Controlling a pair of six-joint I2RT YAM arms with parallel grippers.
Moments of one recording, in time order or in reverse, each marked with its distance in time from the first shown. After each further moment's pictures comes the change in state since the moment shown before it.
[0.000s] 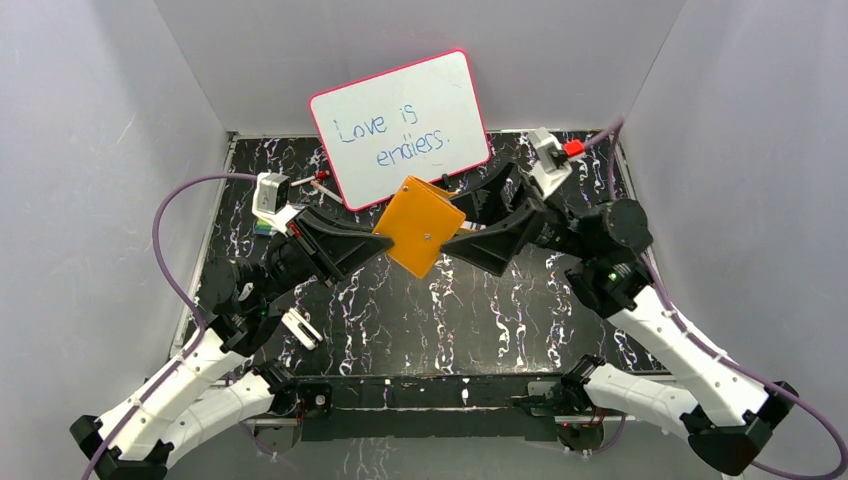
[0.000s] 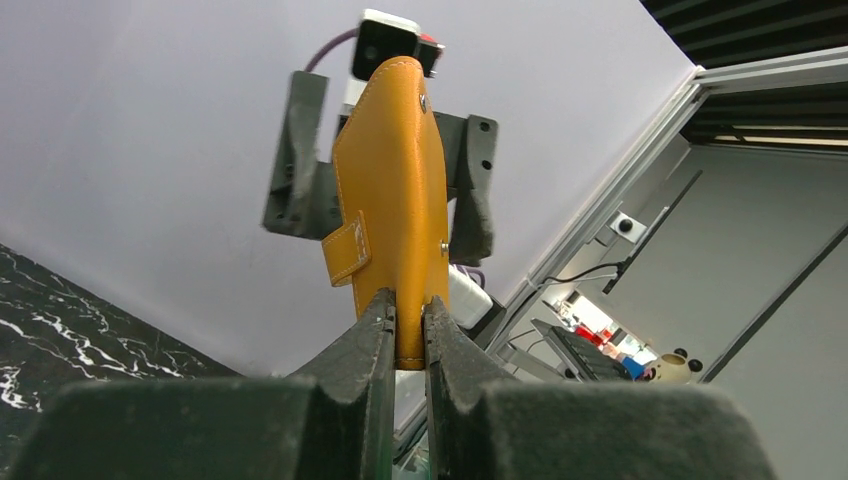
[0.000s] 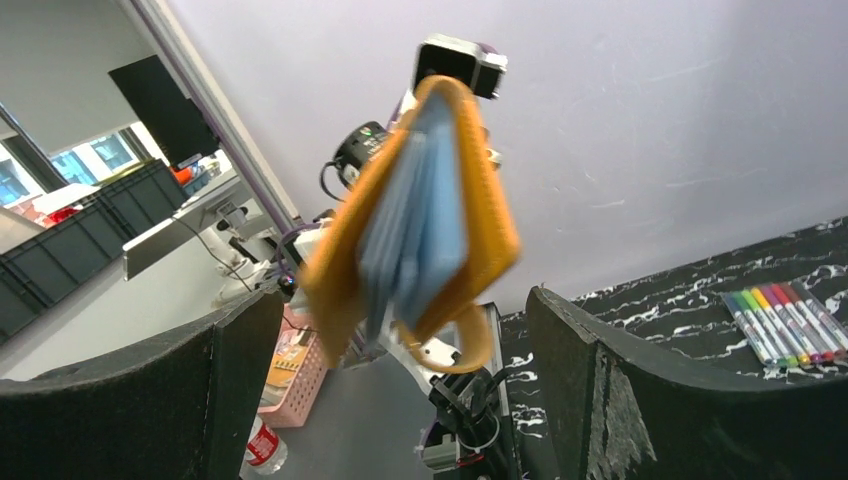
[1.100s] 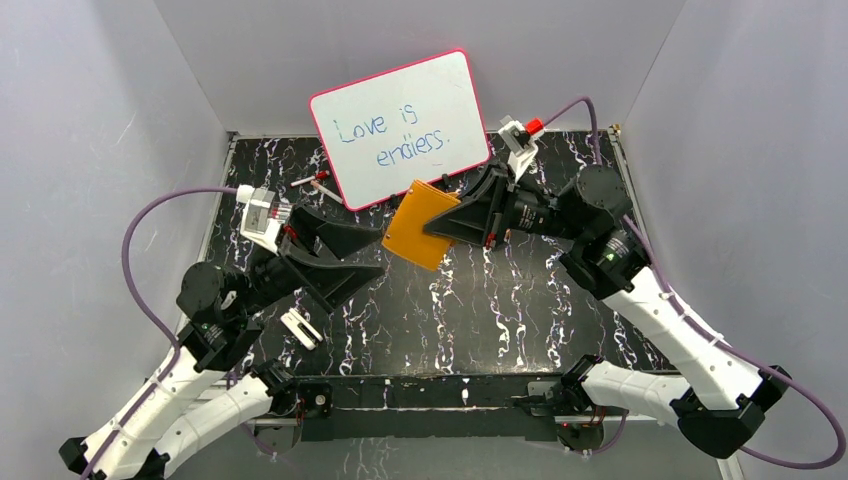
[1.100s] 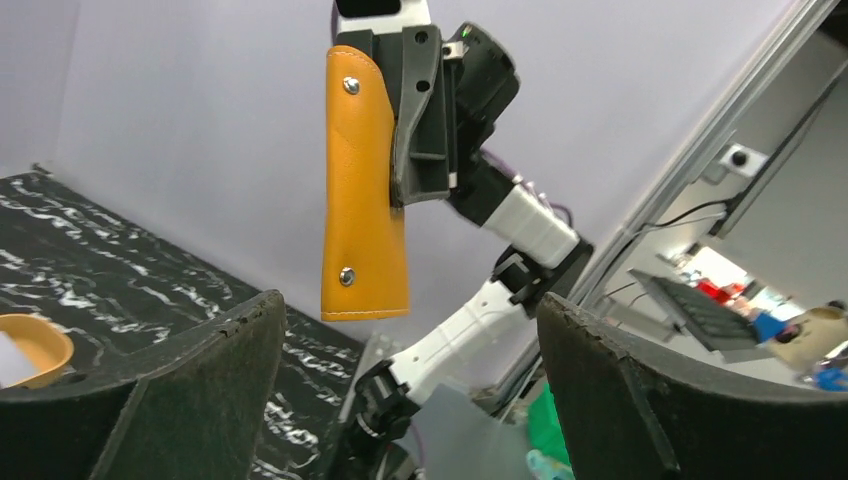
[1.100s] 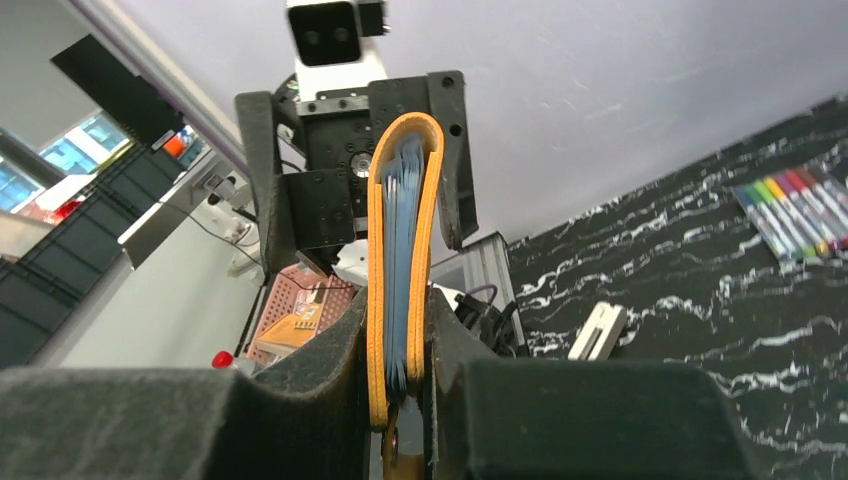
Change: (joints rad) left arm 0.002 -0.092 0.049 -0.260 0.002 0.241; right arm 0.000 0.123 0.146 -0.234 -0.053 -0.015
